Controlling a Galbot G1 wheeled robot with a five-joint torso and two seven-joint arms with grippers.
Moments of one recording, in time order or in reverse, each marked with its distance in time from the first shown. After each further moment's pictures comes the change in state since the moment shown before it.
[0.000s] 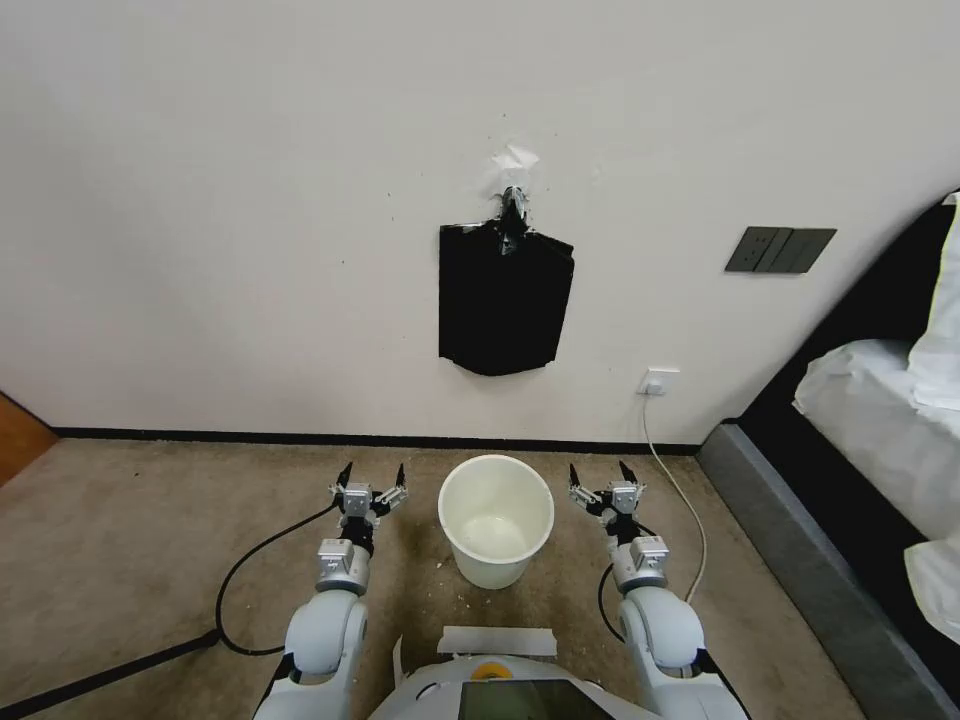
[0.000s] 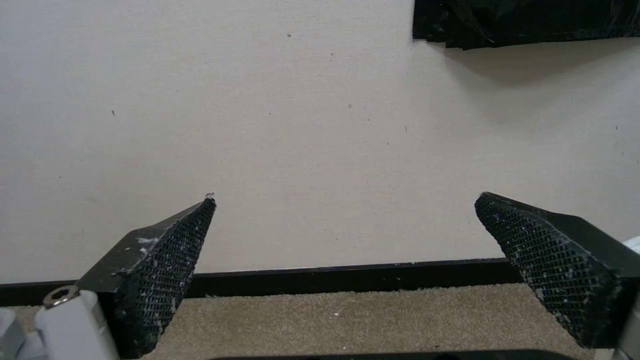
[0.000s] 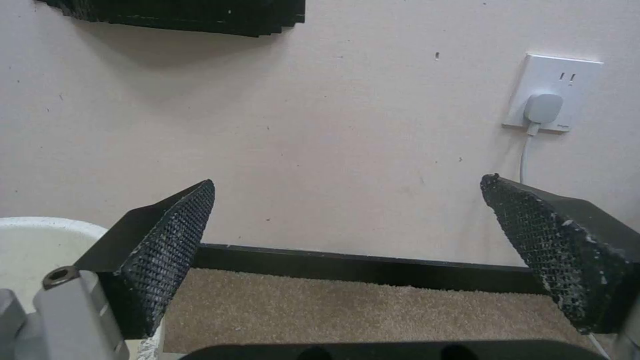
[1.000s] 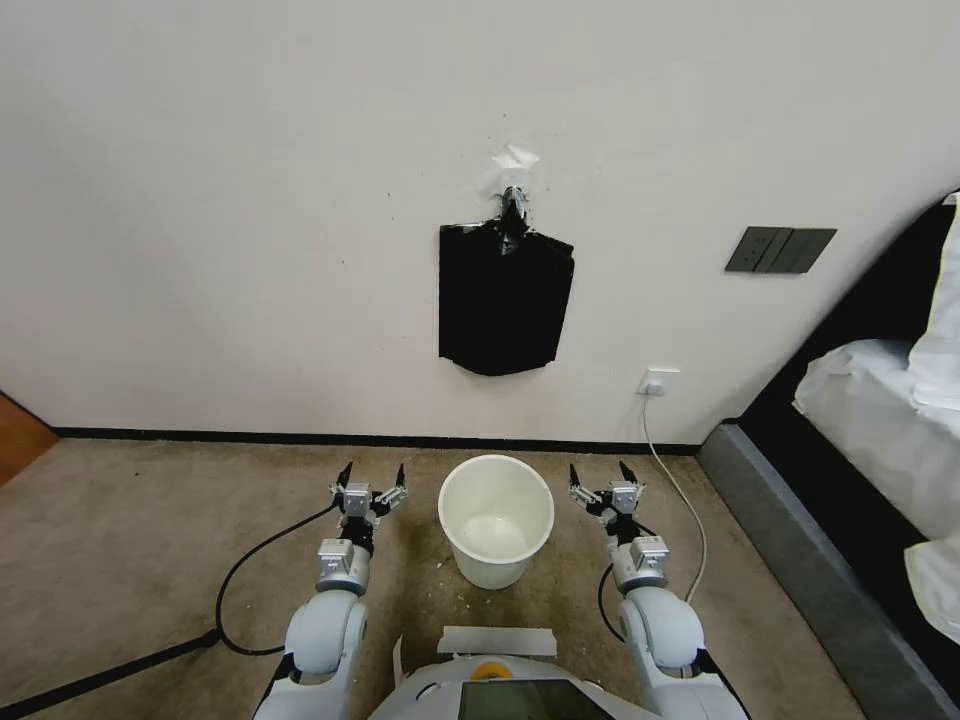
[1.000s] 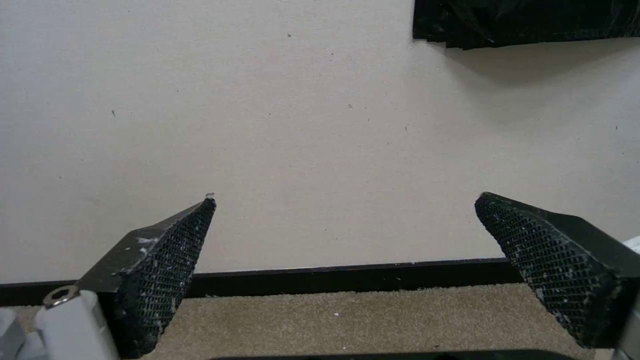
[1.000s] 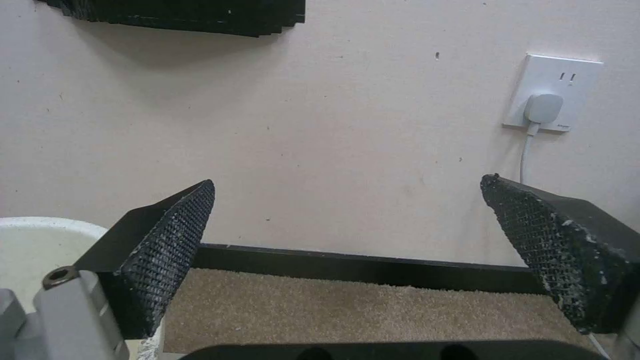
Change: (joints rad) left arm 0.000 0.000 0.000 0.000 0.000 0.000 0.000; right arm 0.000 0.000 0.000 0.000 0.000 0.000 0.000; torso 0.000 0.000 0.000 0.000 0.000
